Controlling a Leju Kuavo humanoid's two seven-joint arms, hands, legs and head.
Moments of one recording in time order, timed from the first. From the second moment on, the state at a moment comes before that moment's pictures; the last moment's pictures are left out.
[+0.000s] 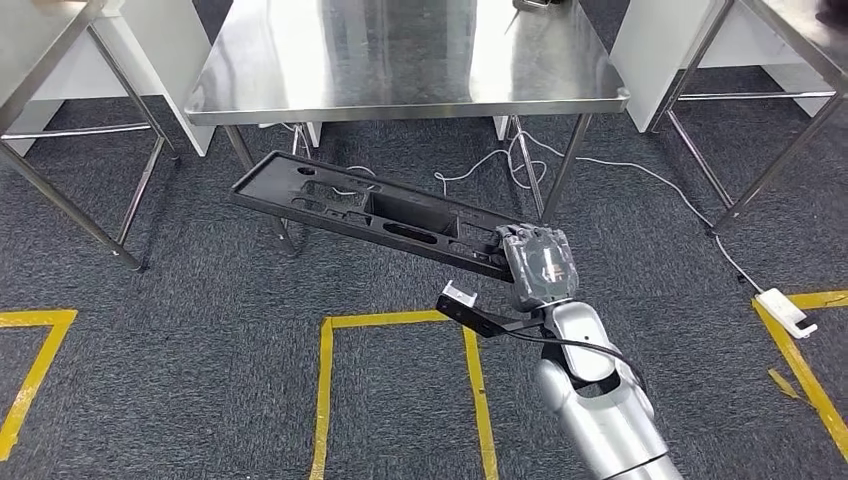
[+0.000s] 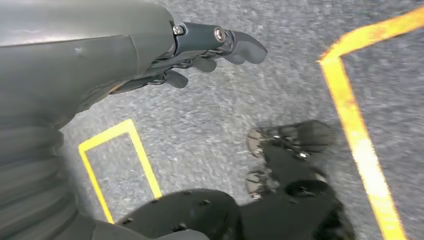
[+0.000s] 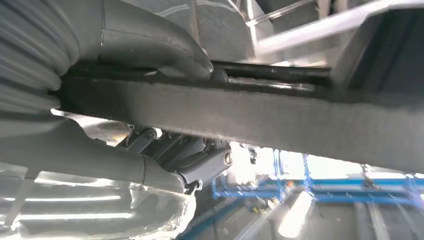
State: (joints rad) left arm -0.11 -0.05 0.33 -0.20 -0.35 0.07 -0.11; right arm -0.42 -0.03 0.55 -1.33 1.23 -0.36 -0.10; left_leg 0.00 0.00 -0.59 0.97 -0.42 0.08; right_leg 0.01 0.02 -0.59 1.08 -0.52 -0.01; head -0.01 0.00
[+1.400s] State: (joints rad) left arm -0.11 -0.06 0.34 -0.20 -0.37 0.06 -0.11; right arm -0.38 -0.05 0.55 -1.34 1.15 -0.31 -0.13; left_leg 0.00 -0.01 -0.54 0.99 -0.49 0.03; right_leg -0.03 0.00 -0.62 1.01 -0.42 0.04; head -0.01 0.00
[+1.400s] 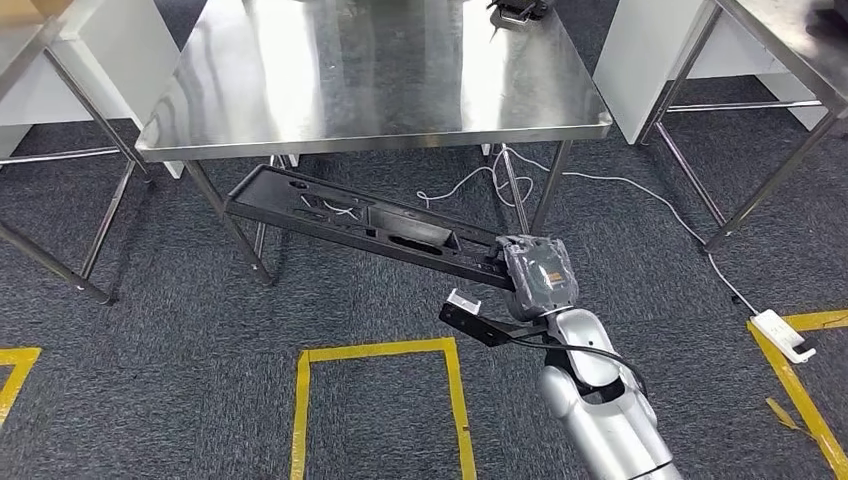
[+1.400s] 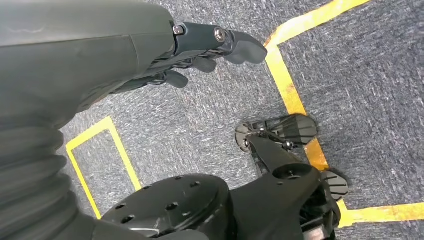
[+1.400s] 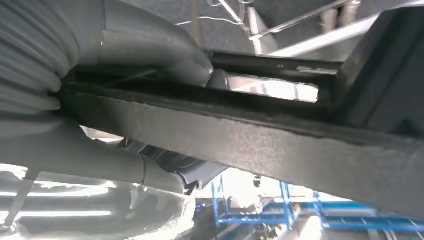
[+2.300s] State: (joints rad) left arm -0.11 -0.07 0.35 -0.20 -0.38 0.06 -0.10; right arm -0.40 -0.05 0.56 -1.35 1.20 -0.28 -0.12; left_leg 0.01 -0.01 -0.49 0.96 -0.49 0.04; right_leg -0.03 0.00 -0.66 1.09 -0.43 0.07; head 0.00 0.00
